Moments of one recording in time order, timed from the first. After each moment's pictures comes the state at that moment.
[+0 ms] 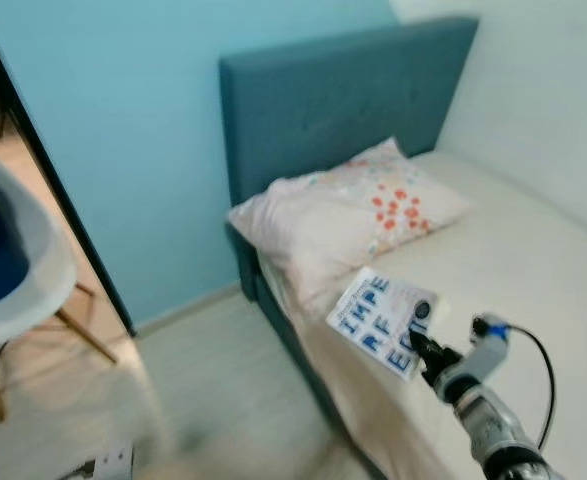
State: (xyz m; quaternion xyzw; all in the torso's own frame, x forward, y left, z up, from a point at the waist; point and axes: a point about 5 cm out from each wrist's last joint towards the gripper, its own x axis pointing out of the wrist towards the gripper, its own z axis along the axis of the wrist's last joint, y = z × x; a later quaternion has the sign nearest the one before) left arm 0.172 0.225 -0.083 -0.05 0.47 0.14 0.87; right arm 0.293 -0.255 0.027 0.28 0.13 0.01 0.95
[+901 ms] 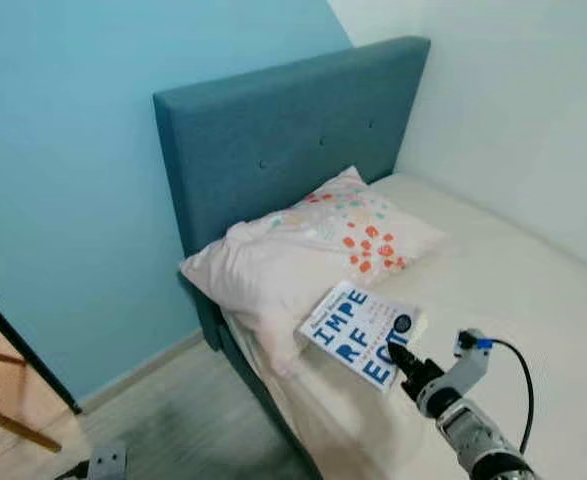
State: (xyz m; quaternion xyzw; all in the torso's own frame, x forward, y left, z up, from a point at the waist) left arm 0.162 0.224 -0.088 -0.04 0.49 0.16 0.86; right arm 0.279 -0.232 0.005 0.37 0.18 0.05 0.91
